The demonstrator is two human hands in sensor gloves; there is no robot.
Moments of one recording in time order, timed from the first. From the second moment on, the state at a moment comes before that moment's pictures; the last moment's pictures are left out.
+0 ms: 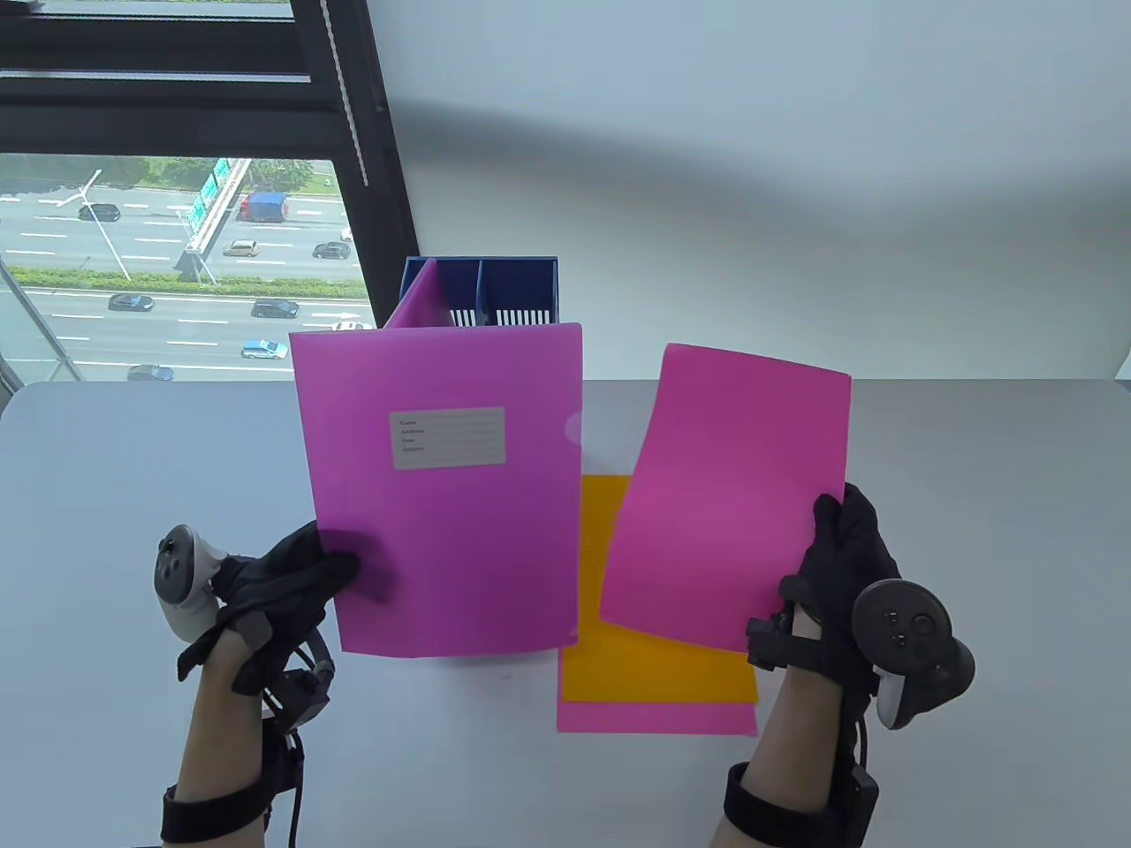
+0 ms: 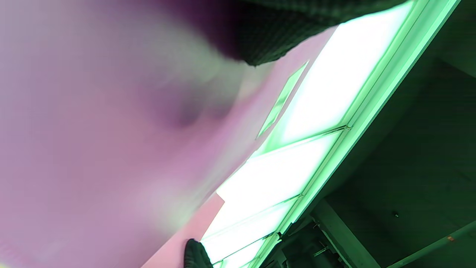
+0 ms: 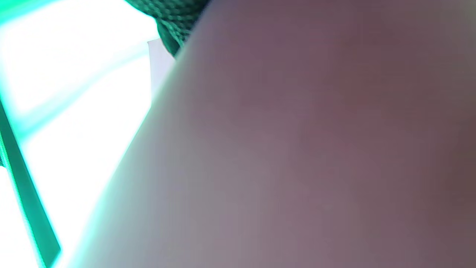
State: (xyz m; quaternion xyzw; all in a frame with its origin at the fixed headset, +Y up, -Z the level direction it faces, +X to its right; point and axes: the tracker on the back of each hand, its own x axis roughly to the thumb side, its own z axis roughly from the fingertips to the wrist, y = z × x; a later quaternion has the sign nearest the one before) left_hand -0.321 -0.665 -0.373 -0.01 -0.36 0.68 0.64; right_hand 0.232 -0.639 -0.318 -0.19 -0.35 0.85 0.35
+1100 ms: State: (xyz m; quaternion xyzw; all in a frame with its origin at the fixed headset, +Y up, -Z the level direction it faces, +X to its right) left_hand -0.325 -0.666 -0.374 0.00 -0.36 0.69 0.63; right_hand 0.196 -0.723 -0.382 -0.21 -0.08 0.90 0.37
